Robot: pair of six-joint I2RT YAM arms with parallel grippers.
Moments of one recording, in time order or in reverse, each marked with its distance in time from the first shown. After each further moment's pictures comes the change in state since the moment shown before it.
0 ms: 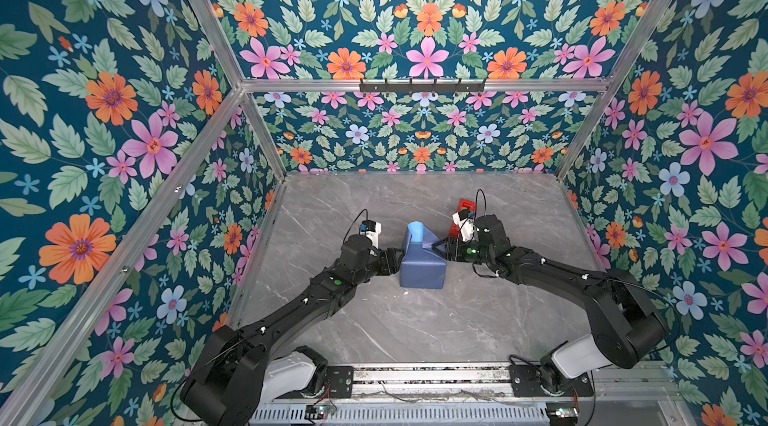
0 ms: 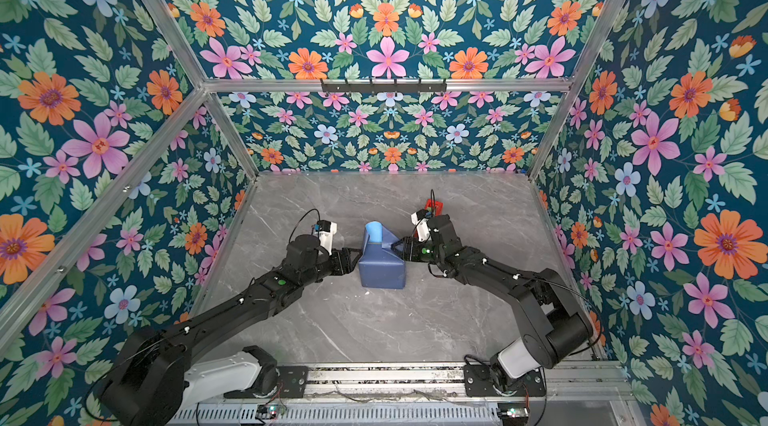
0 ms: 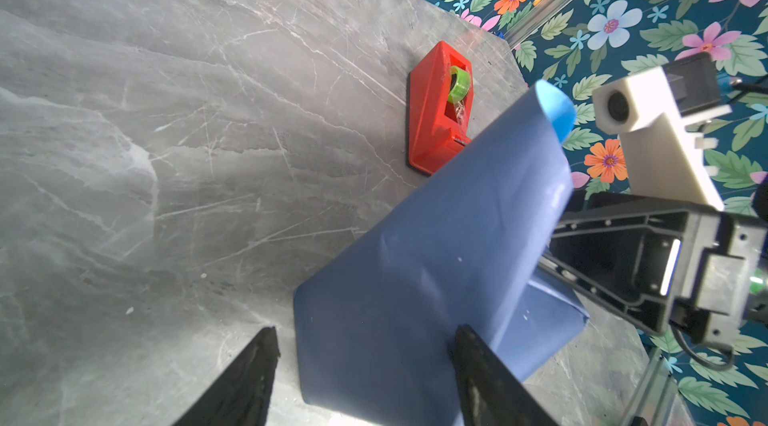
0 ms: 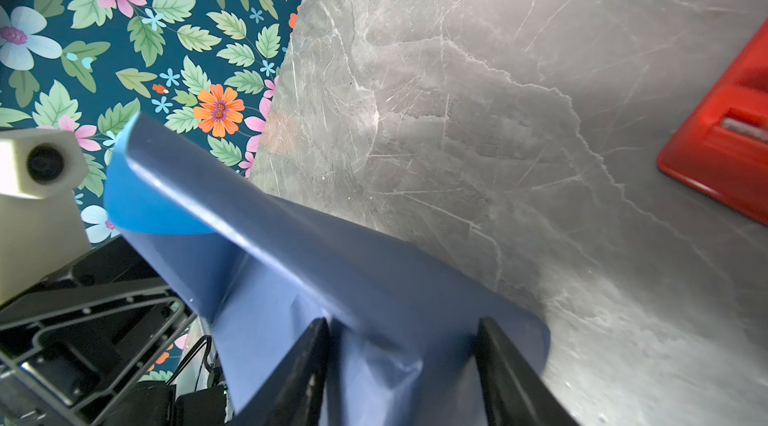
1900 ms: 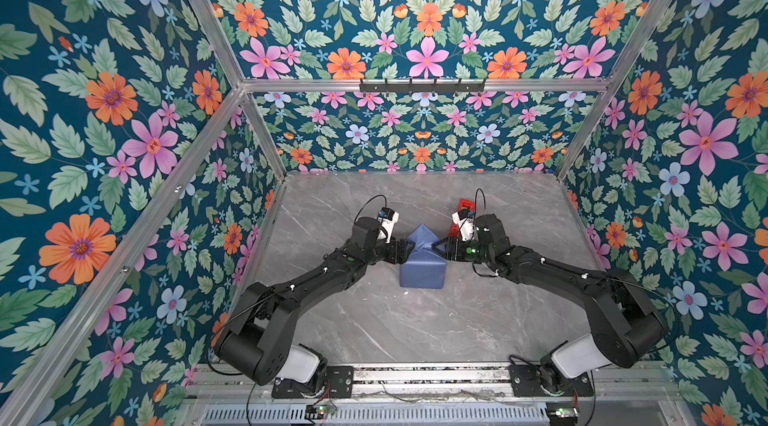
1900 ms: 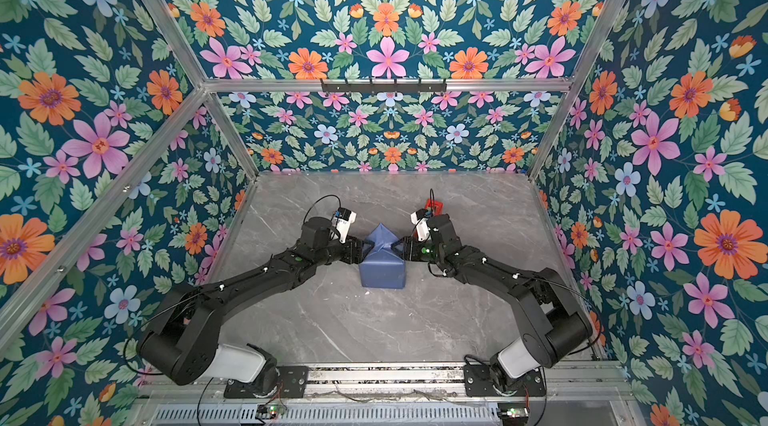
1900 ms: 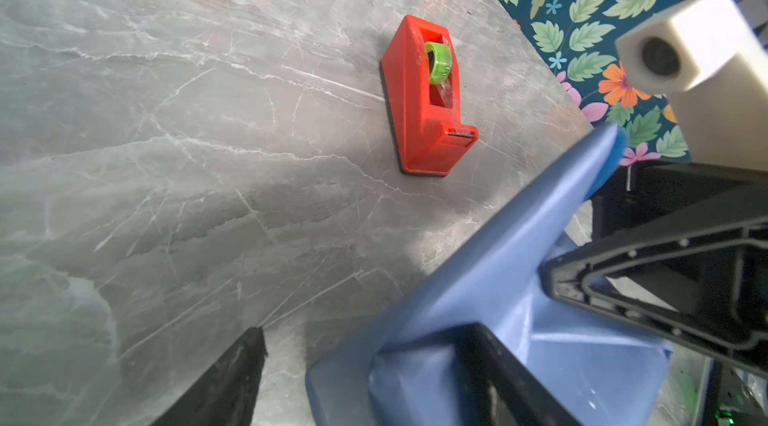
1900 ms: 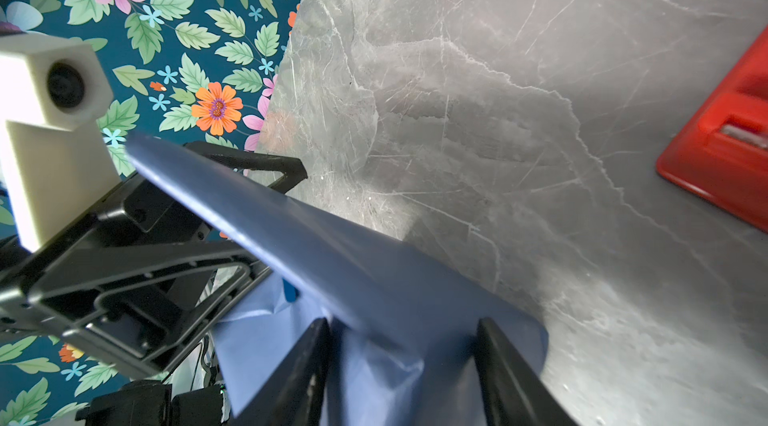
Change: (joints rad) left arm 0.053 0.271 0.171 0.054 0.143 0.315; right arm 0.000 0.006 0.008 -0.004 0.000 -0.011
